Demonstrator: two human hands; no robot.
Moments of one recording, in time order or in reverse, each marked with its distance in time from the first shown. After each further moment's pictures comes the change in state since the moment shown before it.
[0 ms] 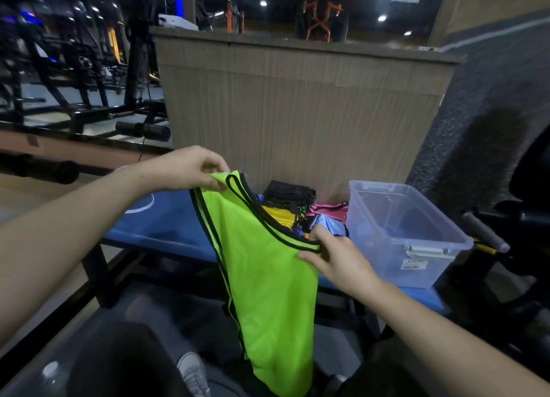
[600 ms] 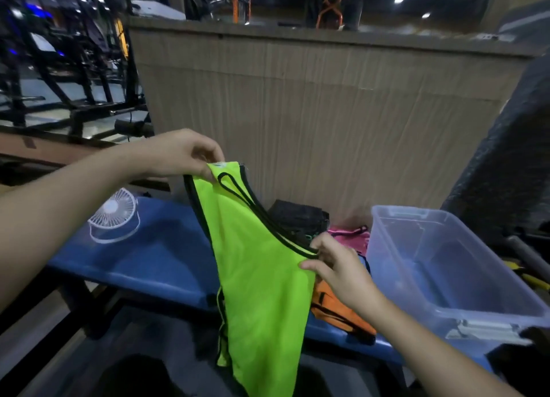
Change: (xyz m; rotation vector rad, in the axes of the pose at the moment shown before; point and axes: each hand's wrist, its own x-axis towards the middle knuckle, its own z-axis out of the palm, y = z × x) left_hand 0.139 -0.044 -0.053 0.020 -0.068 0.018; right_hand 0.114 0.076 0.040 0.430 0.006 0.133
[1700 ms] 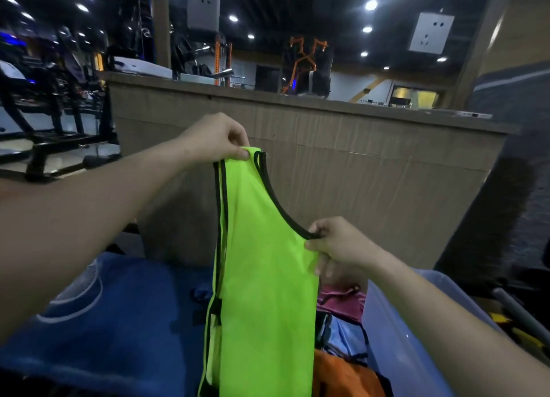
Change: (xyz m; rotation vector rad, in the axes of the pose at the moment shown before) left_hand 0.138 0.031 -0.074 0.135 0.353 0.043; right_hand 0.177 -0.037 -0.071 0.045 -0.198 0.432
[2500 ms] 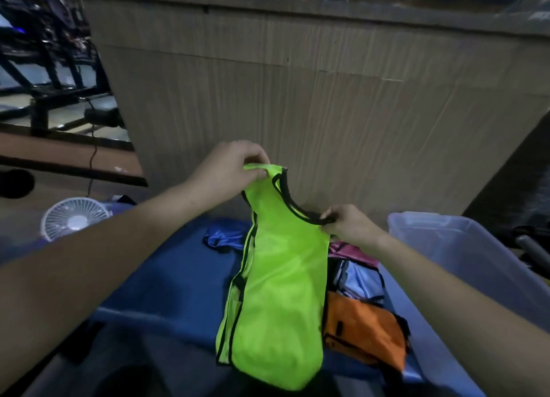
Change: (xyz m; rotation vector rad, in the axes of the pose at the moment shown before) left_hand -0.072 -0.050 0.126 -0.151 -0.006 0.112; right_hand 0.041 0.114 0.045 -0.077 0.095 0.107
